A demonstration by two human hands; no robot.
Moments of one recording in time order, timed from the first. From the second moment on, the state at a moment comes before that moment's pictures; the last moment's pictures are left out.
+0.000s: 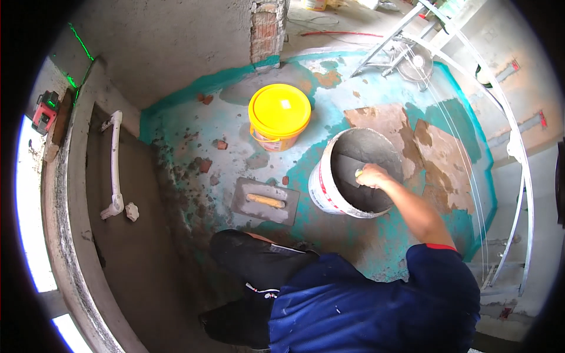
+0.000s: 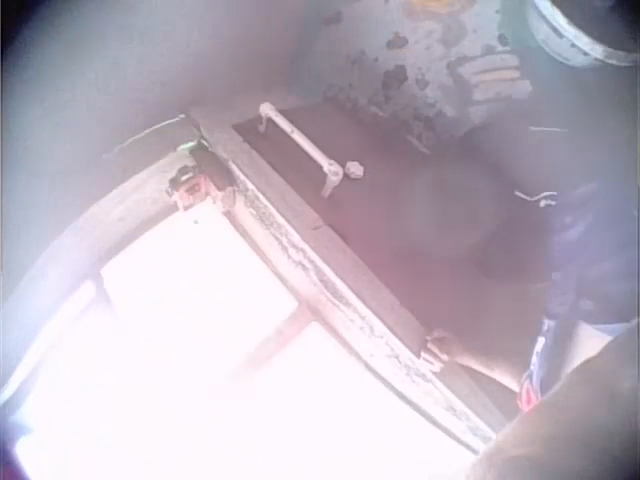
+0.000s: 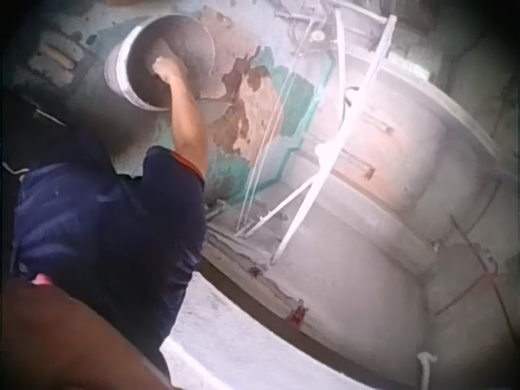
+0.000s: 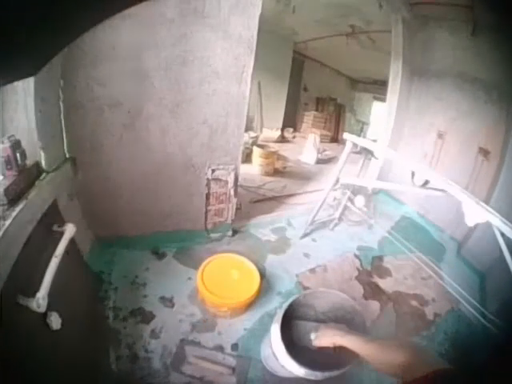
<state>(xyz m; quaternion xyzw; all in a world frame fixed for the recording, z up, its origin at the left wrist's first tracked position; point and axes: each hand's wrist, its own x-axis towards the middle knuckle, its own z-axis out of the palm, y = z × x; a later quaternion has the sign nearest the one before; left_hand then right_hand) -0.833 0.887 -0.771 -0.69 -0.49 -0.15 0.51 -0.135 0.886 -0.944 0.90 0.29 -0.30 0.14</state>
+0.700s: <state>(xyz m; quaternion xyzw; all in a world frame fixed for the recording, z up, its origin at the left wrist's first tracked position) -0.874 0.887 -0.782 -0.66 -0.54 -0.24 0.46 -0.255 0.915 -0.734 0.68 0.50 -0.53 -0.12</state>
